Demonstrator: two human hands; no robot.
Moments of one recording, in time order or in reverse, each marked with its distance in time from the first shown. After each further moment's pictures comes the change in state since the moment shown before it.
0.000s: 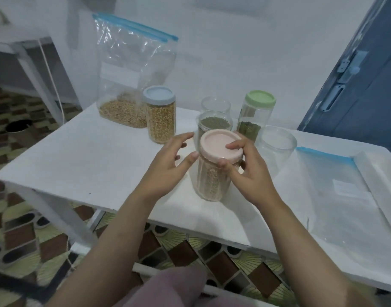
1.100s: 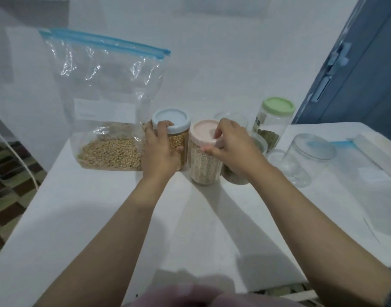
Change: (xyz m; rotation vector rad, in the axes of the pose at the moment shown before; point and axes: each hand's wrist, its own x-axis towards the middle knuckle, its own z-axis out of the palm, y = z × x) left_hand 0.195 -0.137 -0.090 0.359 0.148 0.177; right_hand 0.172 -0.017 0.125 -0.680 0.060 0.257
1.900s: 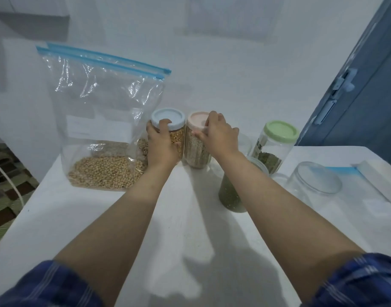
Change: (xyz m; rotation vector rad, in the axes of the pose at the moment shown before) left_hand 0.085 -0.006 0.045 -0.013 0.005 -0.124; right_hand 0.127 0.026 0.035 -0.234 0.127 0.111
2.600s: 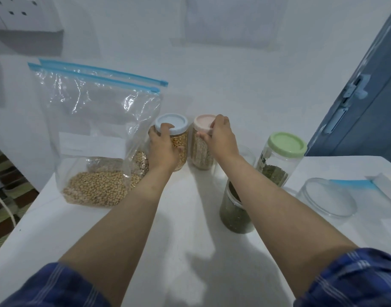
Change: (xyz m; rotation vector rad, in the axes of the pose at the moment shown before) left_hand 0.040 -0.005 0.023 -0.003 -0.023 -0.026; right_hand 0.045 0.020 0.017 0.314 0.051 0.052
